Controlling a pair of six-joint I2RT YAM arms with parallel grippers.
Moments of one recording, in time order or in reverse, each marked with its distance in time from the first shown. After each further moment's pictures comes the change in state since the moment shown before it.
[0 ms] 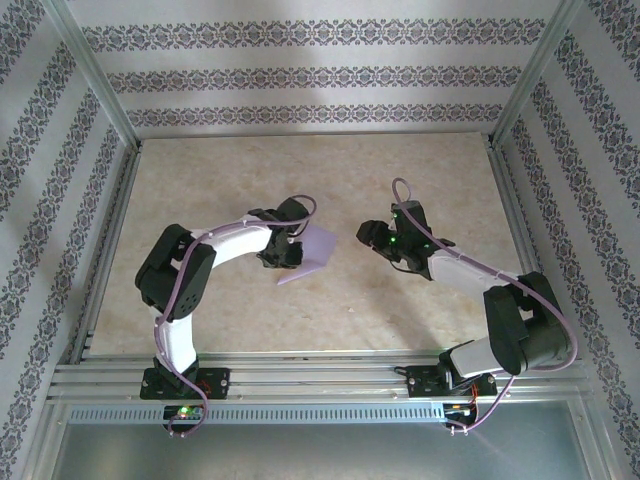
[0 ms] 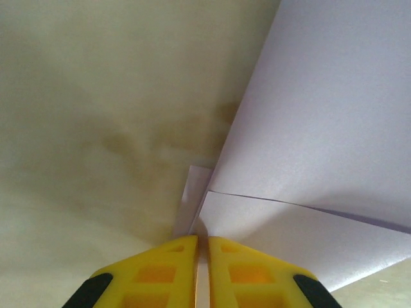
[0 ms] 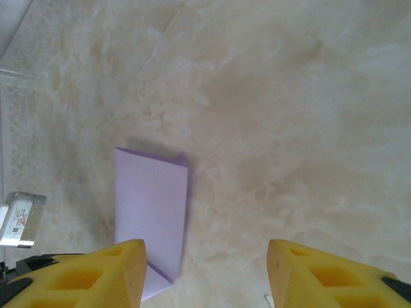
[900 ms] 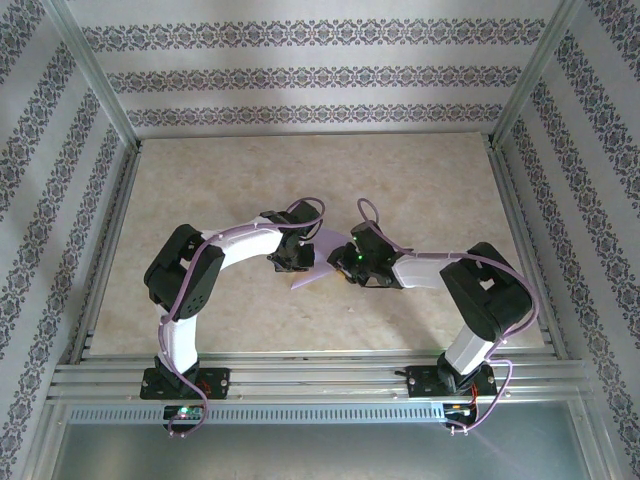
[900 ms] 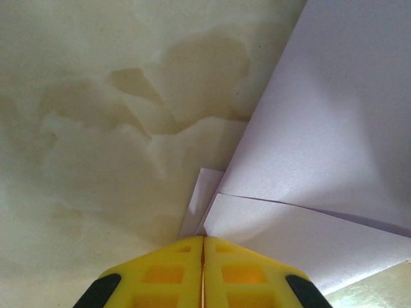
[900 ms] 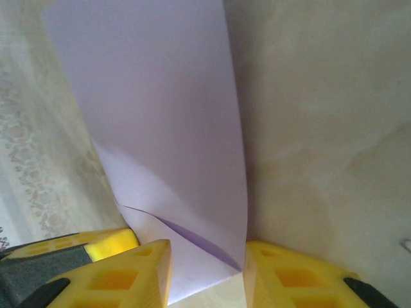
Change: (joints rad) left arm -0.051 0.033 0.039 -0.008 0.025 -0.135; right arm 0.236 0.249 0.011 0.136 -0.015 0.384
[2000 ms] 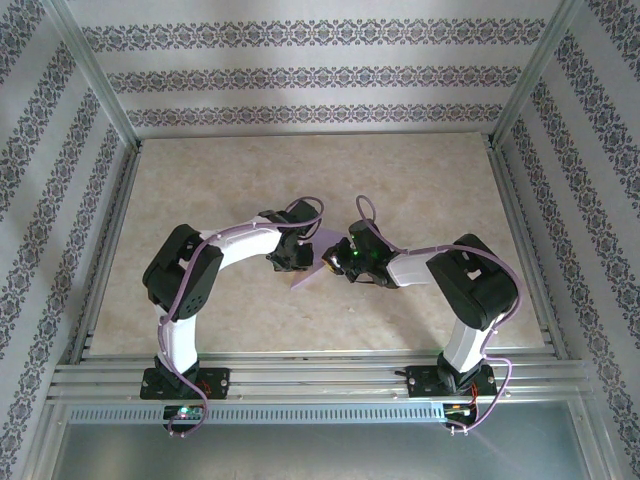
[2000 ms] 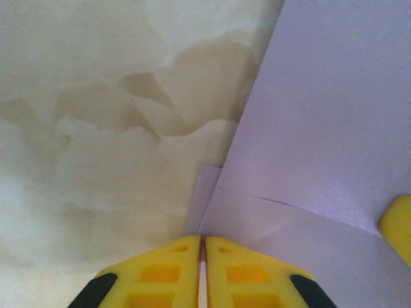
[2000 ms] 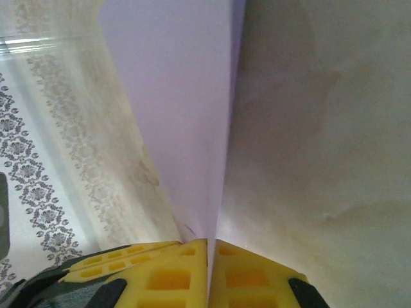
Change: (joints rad) left arm 0.014 -0.018 -0.005 -0.003 -0.001 0.013; right arm -0.001 0.093 0.002 0.219 -0.086 0.137
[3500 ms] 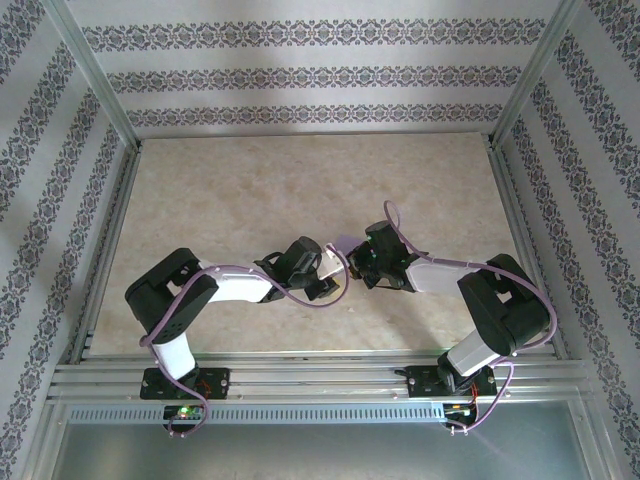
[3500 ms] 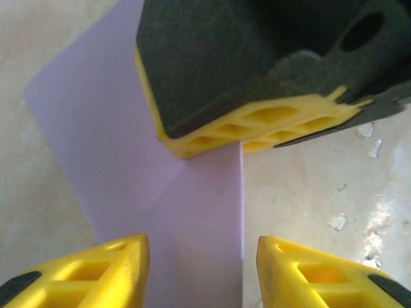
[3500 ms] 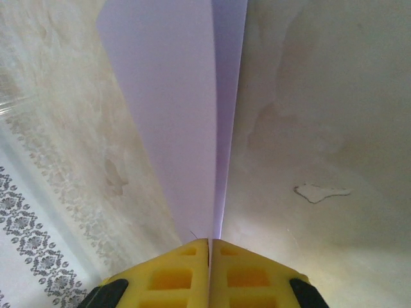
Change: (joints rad) left arm -0.184 -0.154 -0.458 0.872 0.032 0.912; right arm -0.067 -0.206 -0.069 -0.263 0.057 0.090
